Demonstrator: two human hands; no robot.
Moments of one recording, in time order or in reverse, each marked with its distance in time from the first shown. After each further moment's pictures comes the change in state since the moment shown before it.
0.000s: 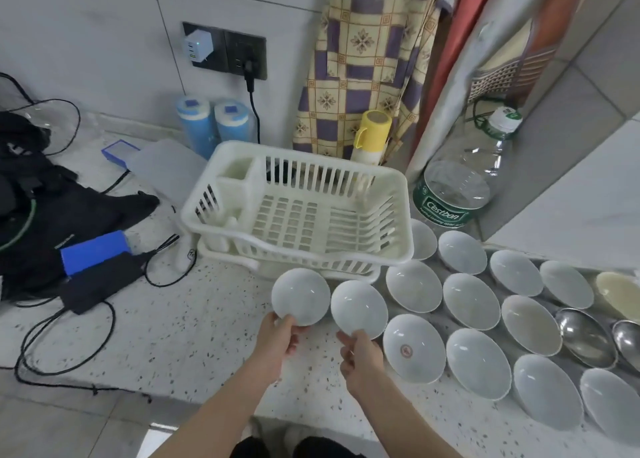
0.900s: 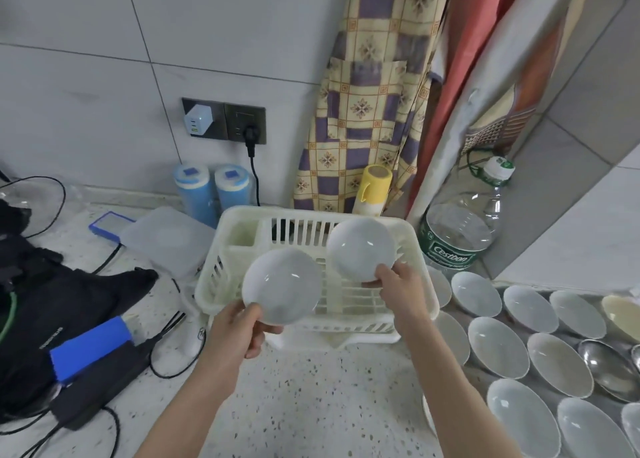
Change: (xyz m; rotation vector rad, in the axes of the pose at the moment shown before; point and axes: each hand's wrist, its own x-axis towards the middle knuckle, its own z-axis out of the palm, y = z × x) left_hand -0.024 0.169 -0.087 0.058 -0.148 0.348; right_hand -0.043 -0.148 0.101 -0.432 -0.033 -0.756
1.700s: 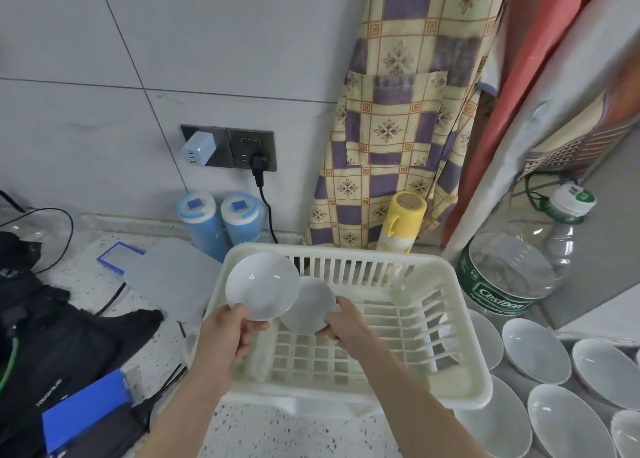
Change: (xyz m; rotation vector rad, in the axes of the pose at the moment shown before) left_hand 0.112 0.032 -0.008 -0.032 0.222 -0.007; right_hand 0.110 0.035 0.130 -0.185 -0.429 0.296
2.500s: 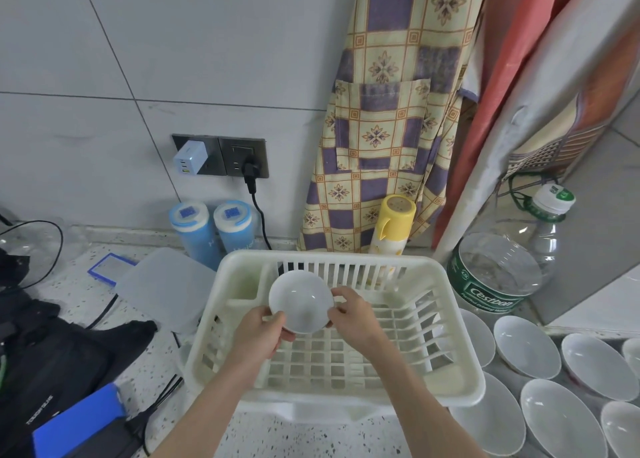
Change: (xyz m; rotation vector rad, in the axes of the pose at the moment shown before) left_hand 0.026 -0.022 0.040 0.379 -0.120 -0.001; right_hand -0.034 -0.009 -0.027 -0.241 0.075 -0.385
